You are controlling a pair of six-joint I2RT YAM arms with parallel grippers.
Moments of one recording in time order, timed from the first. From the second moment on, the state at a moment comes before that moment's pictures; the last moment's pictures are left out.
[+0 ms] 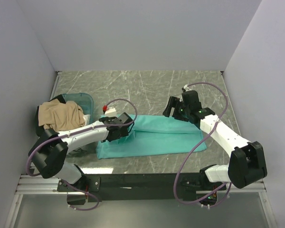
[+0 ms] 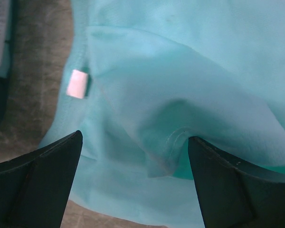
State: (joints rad) left arm -0.81 1.48 0.90 -0.69 -0.59 -1.05; right arm 0.35 1.31 0.90 -0.35 -0.08 0.54
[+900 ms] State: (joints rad) left arm -0.80 0.94 0.68 -0.81 -0.46 -1.14; right arm 0.35 1.32 0.89 -0.36 -0.04 0.52
